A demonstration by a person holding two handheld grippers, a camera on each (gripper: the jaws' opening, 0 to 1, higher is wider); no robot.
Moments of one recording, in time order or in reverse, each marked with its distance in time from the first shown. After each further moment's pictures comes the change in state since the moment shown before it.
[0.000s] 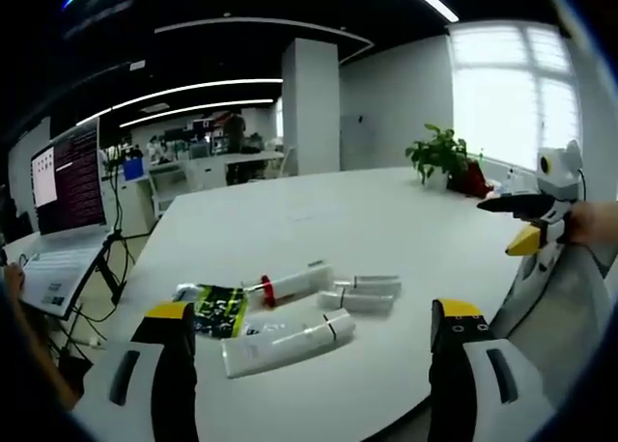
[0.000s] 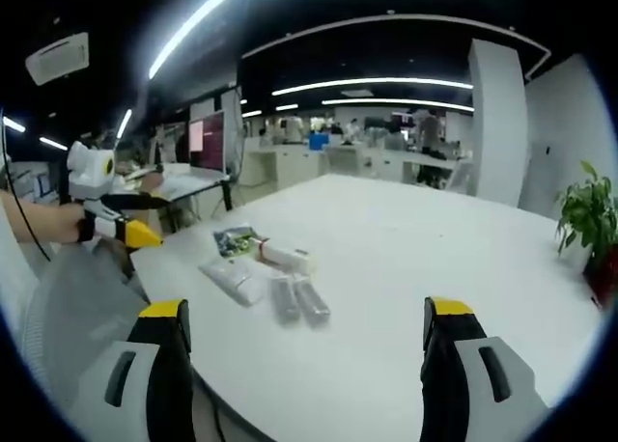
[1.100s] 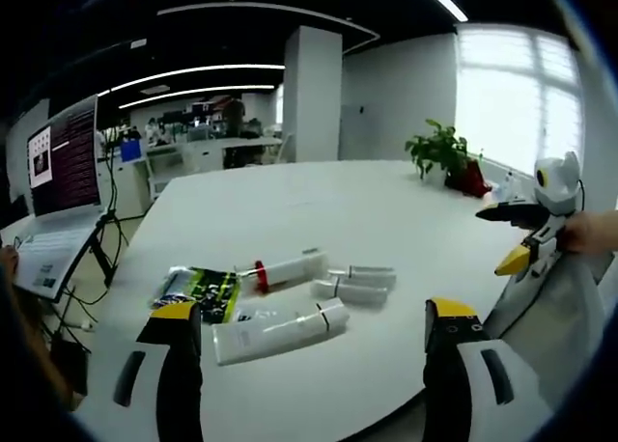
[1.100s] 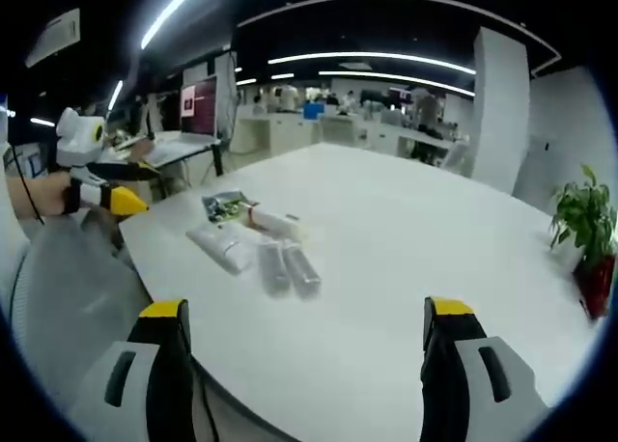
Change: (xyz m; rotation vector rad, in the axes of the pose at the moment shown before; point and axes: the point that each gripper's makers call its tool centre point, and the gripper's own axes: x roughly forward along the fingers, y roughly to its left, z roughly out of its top) left arm 0.002 0.002 -0.012 -0.067 0.054 0.002; right arm 0.006 -0.003 -0.030 -0.036 0.149 -0.013
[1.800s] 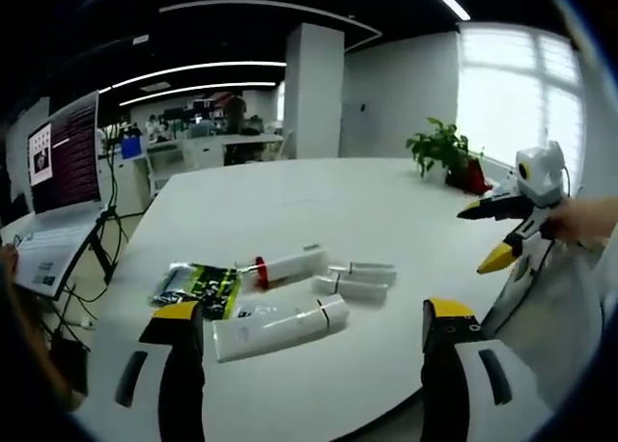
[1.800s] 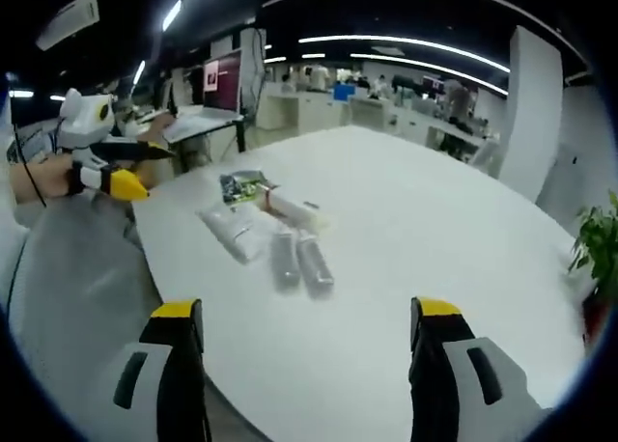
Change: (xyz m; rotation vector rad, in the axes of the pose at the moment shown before) left arm 0.001 -0.006 -0.003 -0.003 0.016 -0.037; right arm 0.037 0.002 0.009 -0.101 0.103 0.106
